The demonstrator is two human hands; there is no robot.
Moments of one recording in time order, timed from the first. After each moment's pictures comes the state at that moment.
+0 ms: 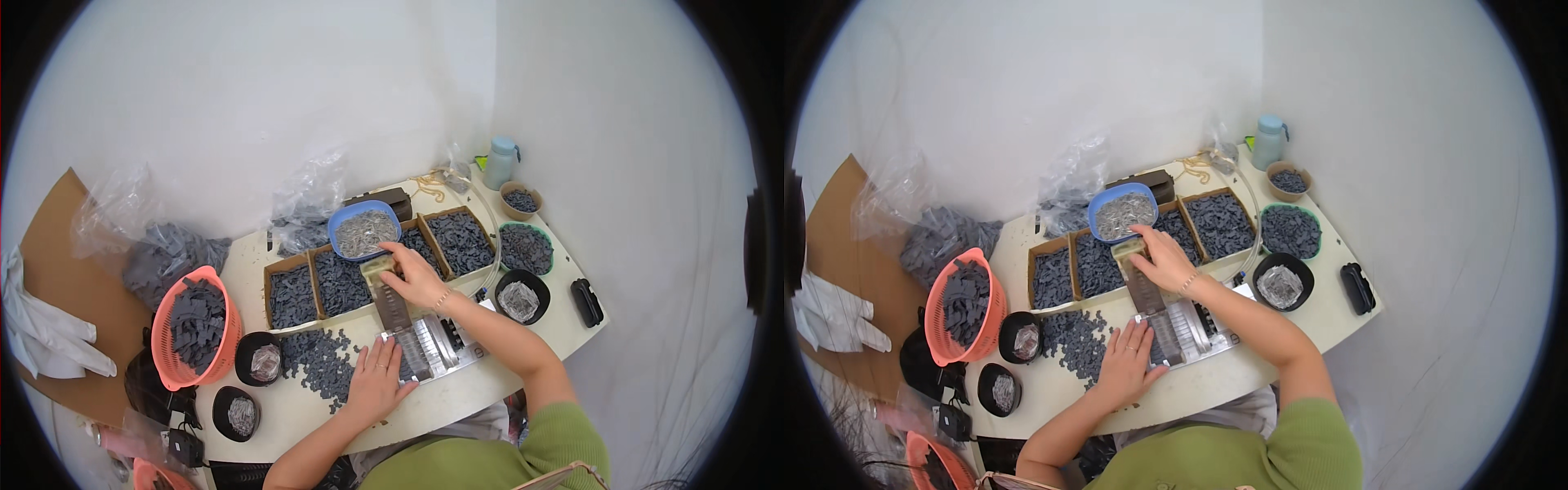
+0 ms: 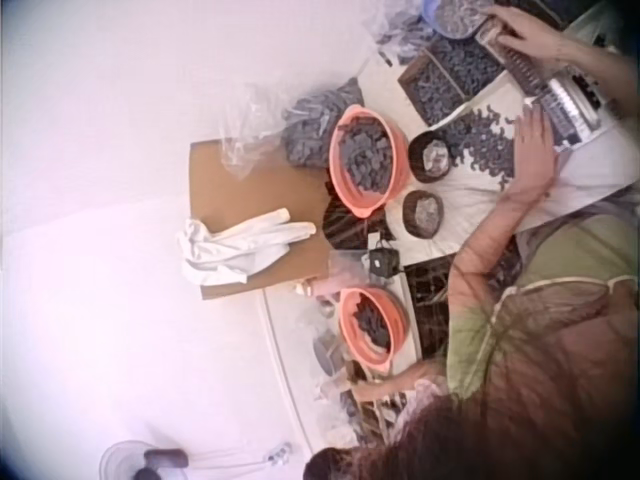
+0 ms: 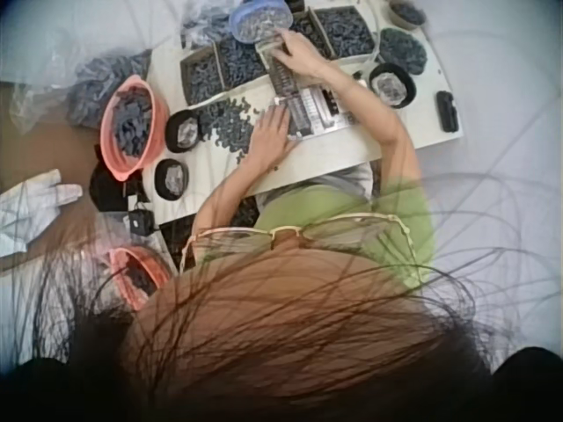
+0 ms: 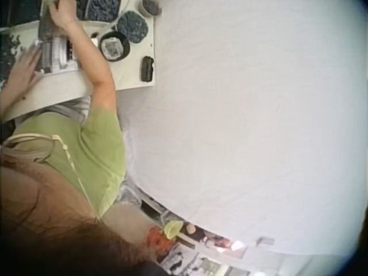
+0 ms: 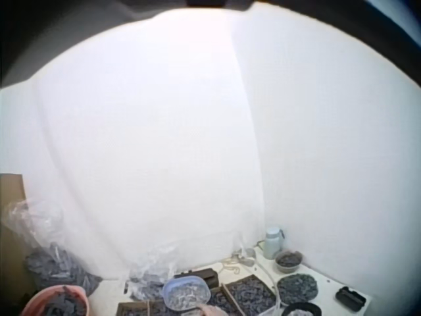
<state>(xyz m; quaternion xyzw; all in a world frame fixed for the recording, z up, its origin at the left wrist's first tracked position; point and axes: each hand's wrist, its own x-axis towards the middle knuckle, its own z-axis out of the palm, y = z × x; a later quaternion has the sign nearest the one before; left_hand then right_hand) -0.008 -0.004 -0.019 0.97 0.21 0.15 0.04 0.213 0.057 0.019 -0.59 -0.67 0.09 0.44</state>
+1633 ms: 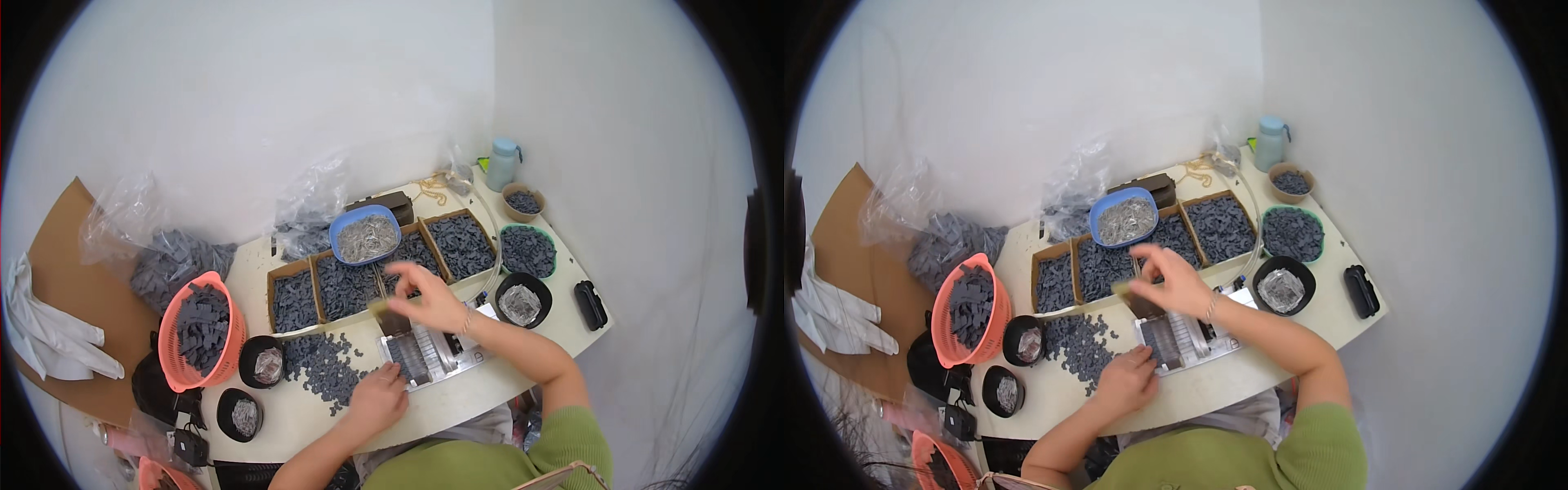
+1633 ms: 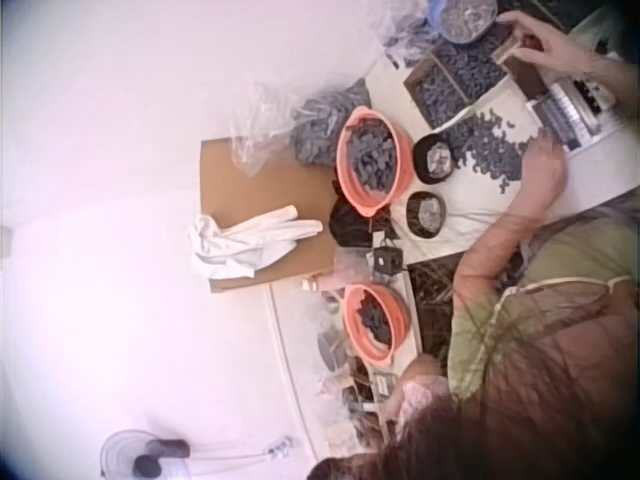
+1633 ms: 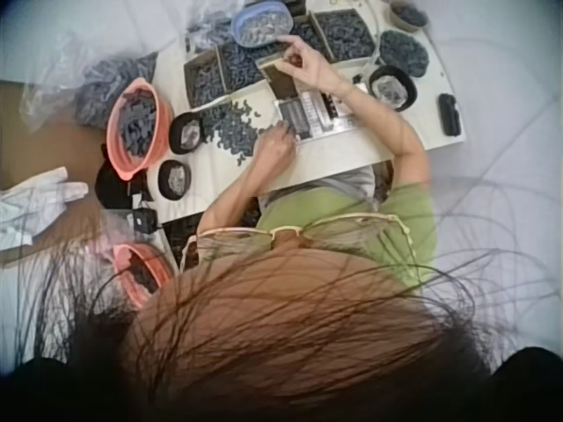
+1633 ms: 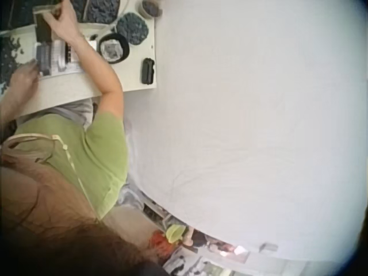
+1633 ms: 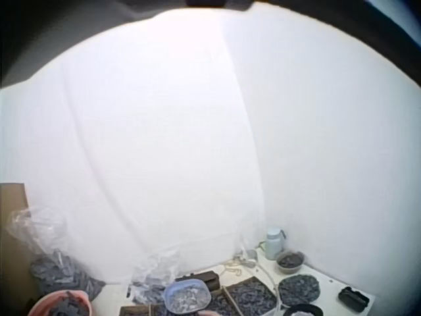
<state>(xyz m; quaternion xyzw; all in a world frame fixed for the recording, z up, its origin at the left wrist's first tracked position) -0.010 -0.017 -0.003 0.95 0.20 0.21 0.09 0.216 0.015 0.037 -0.51 -0.68 0.22 0.48</state>
